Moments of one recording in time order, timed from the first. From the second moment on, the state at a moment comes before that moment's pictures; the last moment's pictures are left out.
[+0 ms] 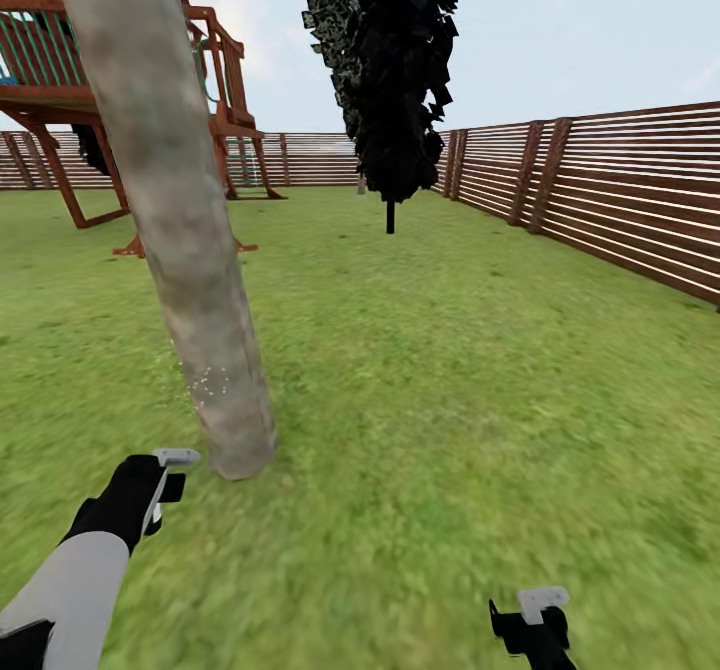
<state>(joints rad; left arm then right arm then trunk) -0.76 0.13 0.36 -0.62 -0.44 0.69 -0.04 -0.46 -0.03 -0.74 -0.16 0.84 -0.41 -0.05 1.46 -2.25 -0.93</state>
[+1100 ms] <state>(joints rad) -0.74 0.09 0.36 -0.63 -0.44 0.69 -0.04 -0.46 -0.03 -0.74 -0.16 0.84 -0.41 -0.05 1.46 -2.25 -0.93</state>
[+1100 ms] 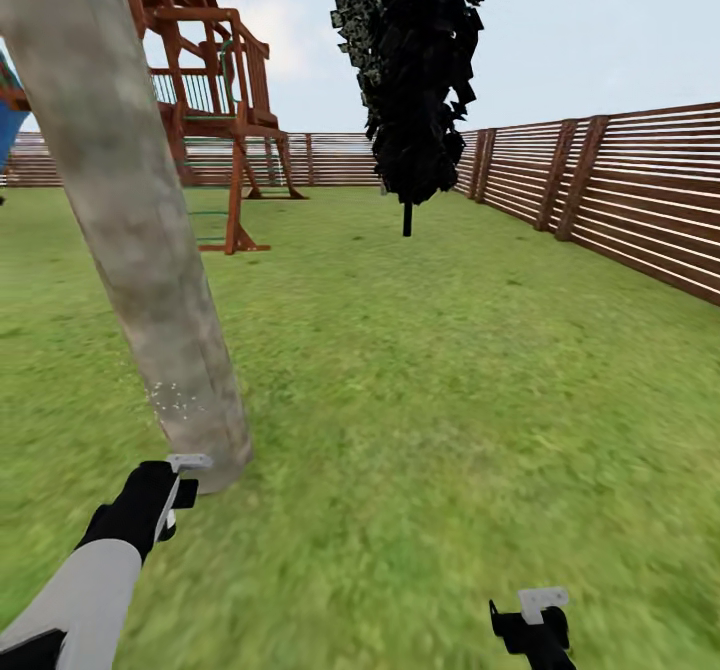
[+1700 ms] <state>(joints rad) -0.74 0.12 0.36 -0.63 -0.44 0.69 -0.04 -0.46 -0.03 -0.74 -0.16 0.84 -0.41 -0.05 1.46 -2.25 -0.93</state>
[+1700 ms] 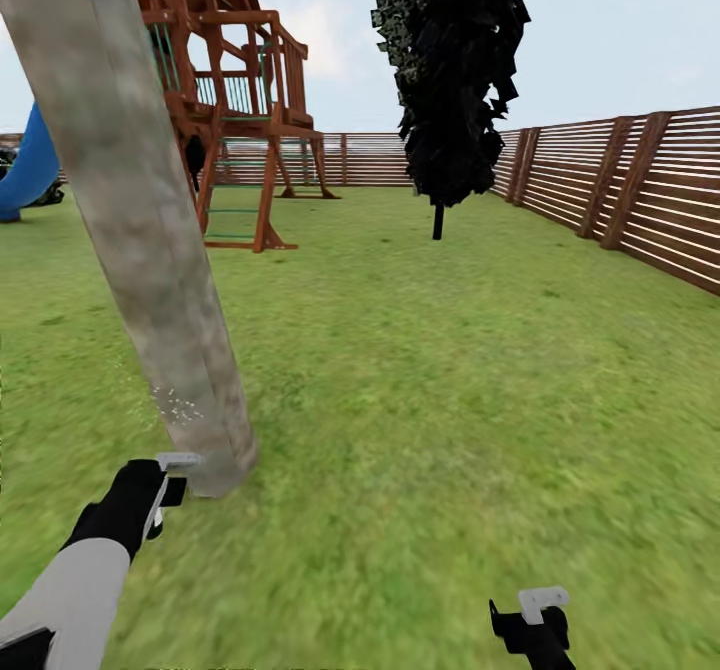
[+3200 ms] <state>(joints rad) -0.95 0.06 0.27 -0.70 -0.44 0.80 -0.05 -0.46 -0.03 -0.74 -0.16 0.84 -0.41 -0.05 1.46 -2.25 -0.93</state>
